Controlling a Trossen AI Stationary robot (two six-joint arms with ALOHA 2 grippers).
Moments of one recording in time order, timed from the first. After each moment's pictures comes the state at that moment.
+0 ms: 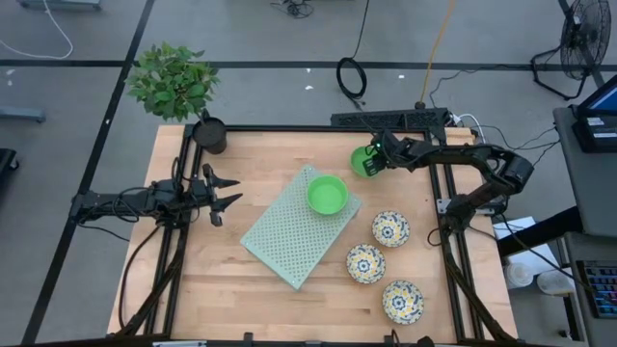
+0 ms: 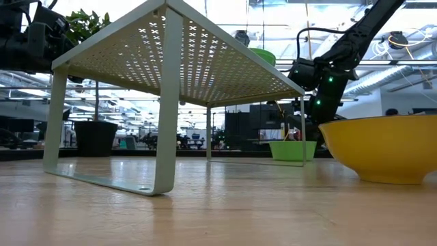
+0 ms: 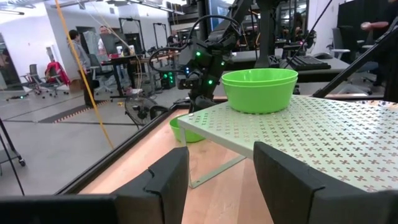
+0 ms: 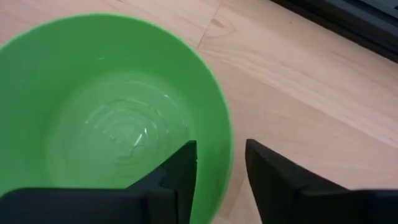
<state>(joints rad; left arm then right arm) 0.01 0.05 0.02 0.08 -0.24 0.10 -0.66 1.51 0.71 -0.27 0.26 0.37</state>
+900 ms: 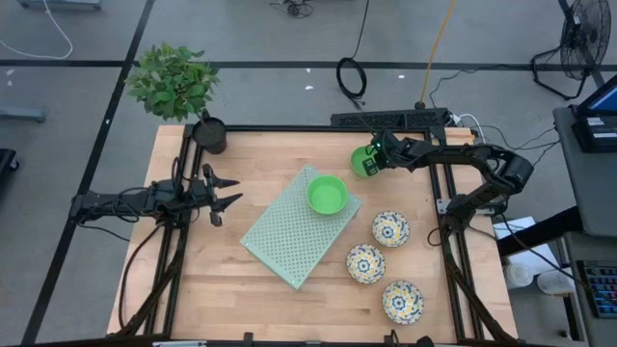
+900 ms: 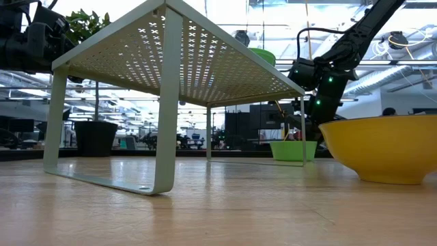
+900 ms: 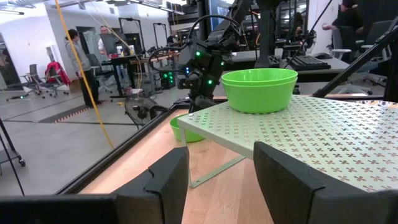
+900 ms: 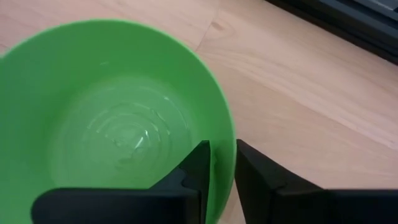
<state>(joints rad) 0.01 0.05 0.02 0.08 -0.24 0.10 -0.66 1.51 0.71 -0.26 0.26 0.37</state>
